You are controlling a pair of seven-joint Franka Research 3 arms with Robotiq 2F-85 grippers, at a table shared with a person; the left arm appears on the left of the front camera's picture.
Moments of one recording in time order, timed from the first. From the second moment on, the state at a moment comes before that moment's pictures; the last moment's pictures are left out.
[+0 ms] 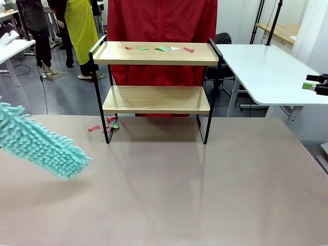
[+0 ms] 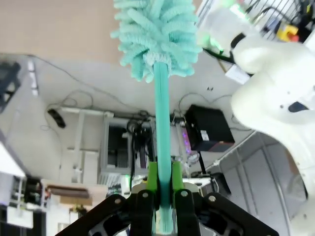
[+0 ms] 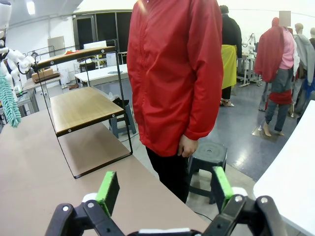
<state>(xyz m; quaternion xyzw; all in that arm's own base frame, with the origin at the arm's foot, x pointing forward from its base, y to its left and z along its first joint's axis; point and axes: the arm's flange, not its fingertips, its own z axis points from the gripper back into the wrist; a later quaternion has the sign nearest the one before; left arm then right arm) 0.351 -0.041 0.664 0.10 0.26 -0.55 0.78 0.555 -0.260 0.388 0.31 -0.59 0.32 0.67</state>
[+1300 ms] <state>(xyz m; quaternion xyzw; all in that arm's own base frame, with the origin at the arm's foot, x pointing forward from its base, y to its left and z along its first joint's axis) 0.354 -0.042 0.666 0.12 0.27 -0.54 0.78 0.555 -0.260 0.388 0.31 -0.59 0.32 0.67</state>
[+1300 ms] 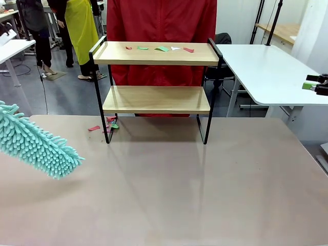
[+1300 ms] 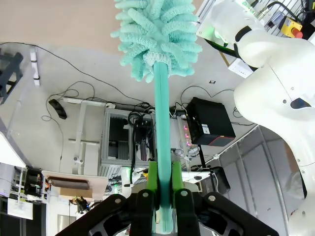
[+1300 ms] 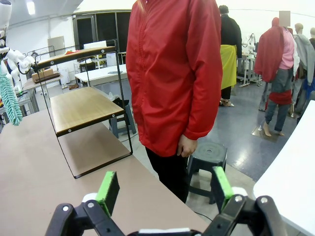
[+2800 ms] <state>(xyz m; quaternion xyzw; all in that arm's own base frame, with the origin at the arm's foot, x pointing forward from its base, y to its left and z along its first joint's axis) 0.354 -0.042 0.666 0.12 0.27 -0.54 0.78 0.555 -0.260 0.388 0.31 -0.59 0.32 0.67</state>
